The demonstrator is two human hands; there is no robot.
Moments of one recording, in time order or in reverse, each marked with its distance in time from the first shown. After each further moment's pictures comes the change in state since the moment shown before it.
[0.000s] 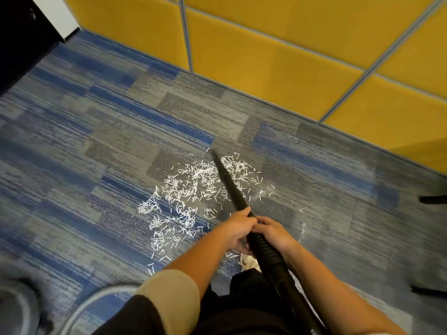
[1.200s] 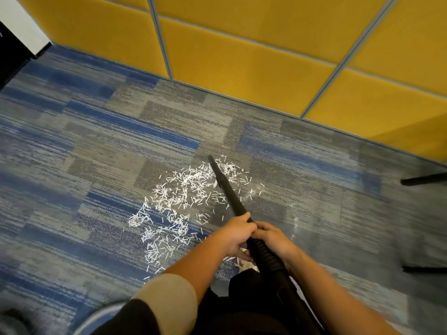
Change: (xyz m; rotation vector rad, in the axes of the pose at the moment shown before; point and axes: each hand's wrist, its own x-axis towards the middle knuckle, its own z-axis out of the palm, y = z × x) left_hand 0.006 0.000 0.022 0.125 -0.050 -0.014; right_hand -0.009 0.015 -0.023 0.067 0.026 -0.016
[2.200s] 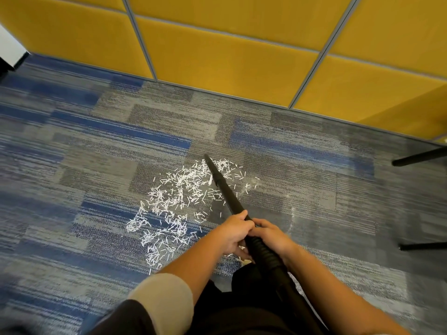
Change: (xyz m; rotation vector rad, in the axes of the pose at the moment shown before) left_hand -0.002 -0.002 0.010 0.063 -0.013 -0.012; right_hand 0.005 0.018 -0.010 0.045 0.005 0.017
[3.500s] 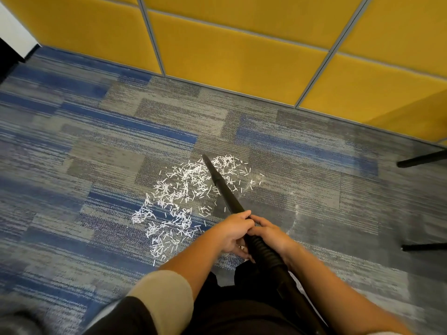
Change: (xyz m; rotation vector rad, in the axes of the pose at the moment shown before) left_hand -0.013 -0.031 -0.019 0.022 -0.042 -0.019; right_hand -0.013 0.019 0.026 -0.004 -0.073 -0.016
